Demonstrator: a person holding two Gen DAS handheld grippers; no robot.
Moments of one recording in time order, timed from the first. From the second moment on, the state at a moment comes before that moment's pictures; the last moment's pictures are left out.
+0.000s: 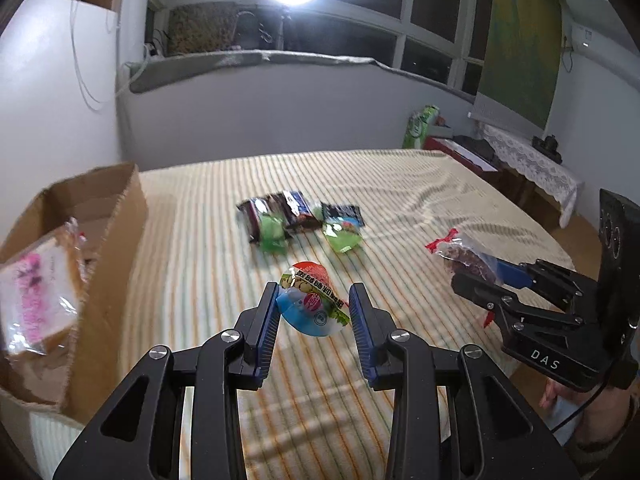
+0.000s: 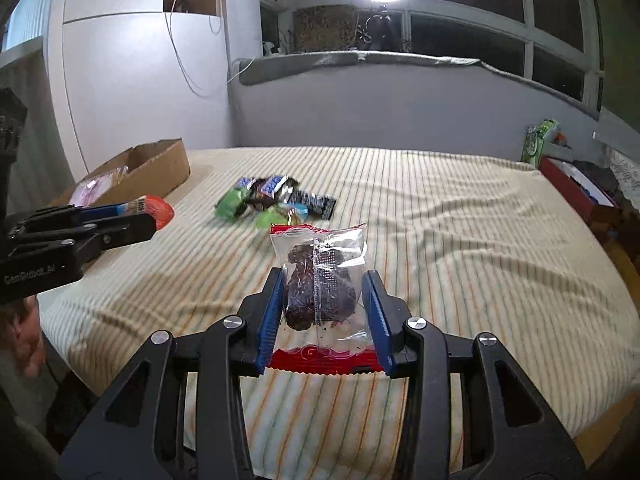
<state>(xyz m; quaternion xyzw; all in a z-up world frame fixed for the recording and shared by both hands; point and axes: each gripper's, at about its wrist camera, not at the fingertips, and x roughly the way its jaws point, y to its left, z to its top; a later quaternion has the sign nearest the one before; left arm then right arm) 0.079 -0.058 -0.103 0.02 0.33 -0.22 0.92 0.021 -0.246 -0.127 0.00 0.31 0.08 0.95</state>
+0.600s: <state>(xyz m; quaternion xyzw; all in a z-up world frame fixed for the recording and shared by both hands) 0.037 -0.015 -0.003 0.02 0.17 -0.19 0.97 0.009 -0.196 -0.009 -0.04 0.21 0.07 0.97</state>
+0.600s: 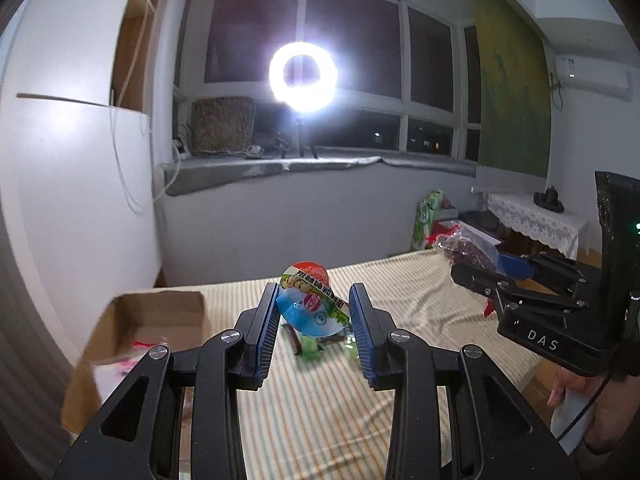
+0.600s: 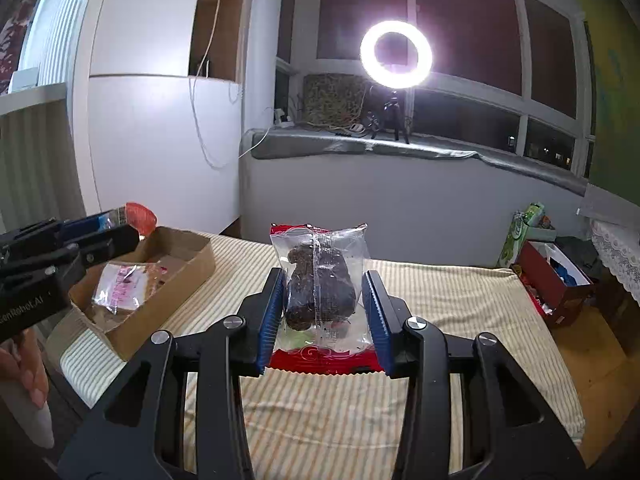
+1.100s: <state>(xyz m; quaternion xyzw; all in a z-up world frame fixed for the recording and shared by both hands) 0.028 0.048 -0.007 0.00 0.17 -0.13 0.98 0.027 -0.110 -0.026 -0.07 0.23 0.15 0.96</state>
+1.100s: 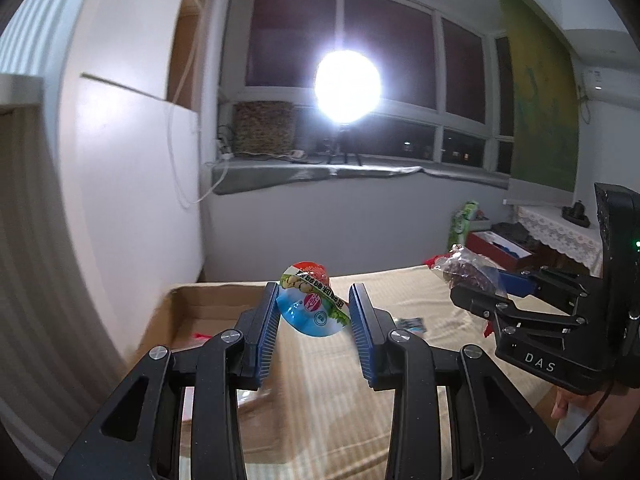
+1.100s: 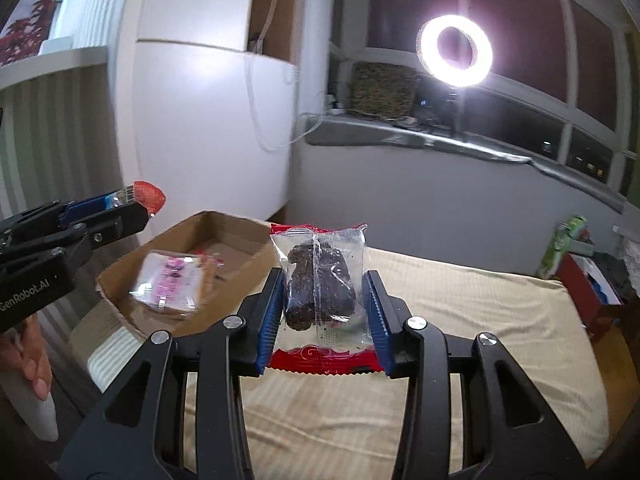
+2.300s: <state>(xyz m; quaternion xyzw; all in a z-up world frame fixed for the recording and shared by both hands) 0.067 0.135 -0.059 -0.03 0.24 -0.02 0.97 0.076 0.020 -0.108 -0.10 0.30 0.30 0.90</state>
